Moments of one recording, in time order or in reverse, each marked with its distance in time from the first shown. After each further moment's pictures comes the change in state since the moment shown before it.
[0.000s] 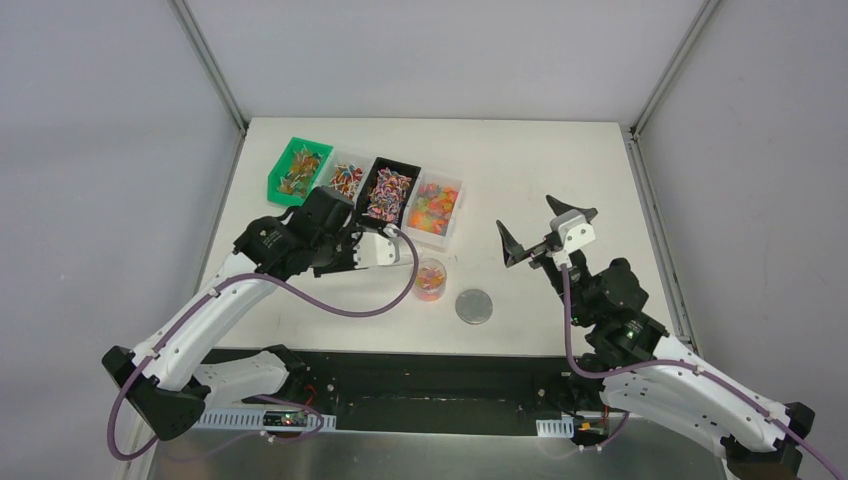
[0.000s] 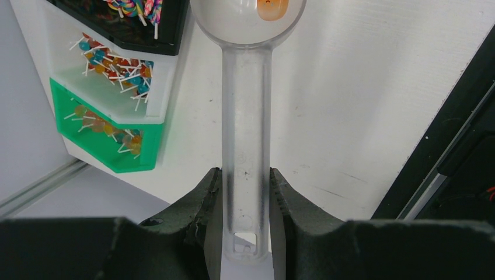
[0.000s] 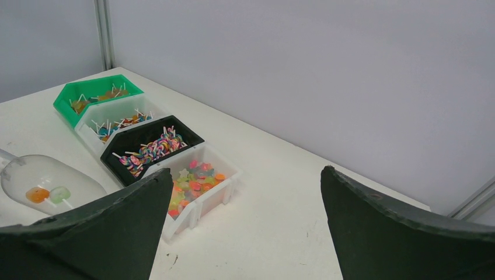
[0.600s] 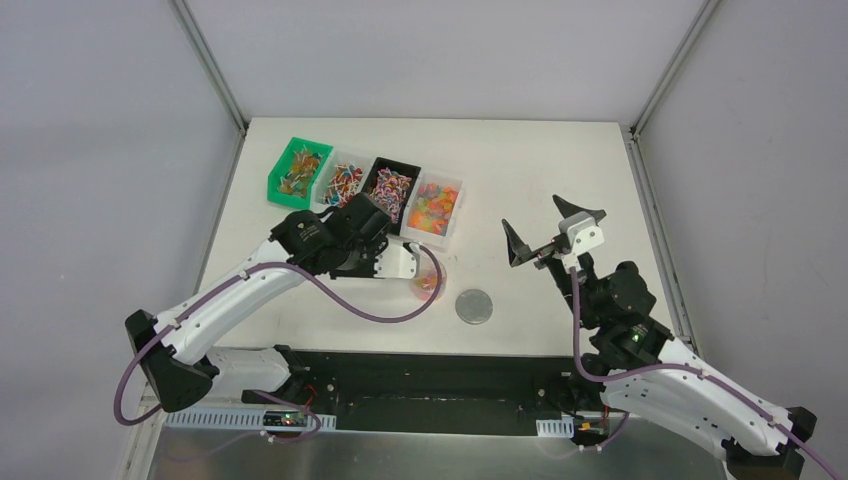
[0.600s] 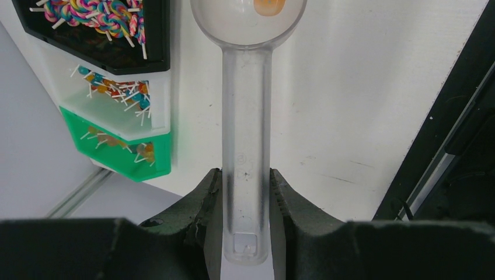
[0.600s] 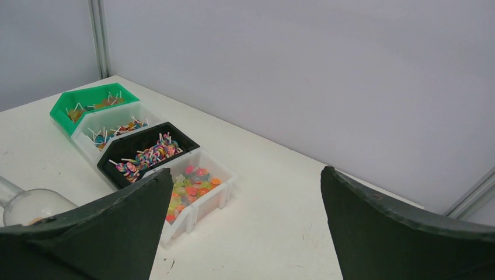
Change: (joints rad) left arm -0.171 0.134 0.056 -0.062 -0.116 -0.007; right arm 0.000 -0.032 0.000 -0.002 0.016 -0.010
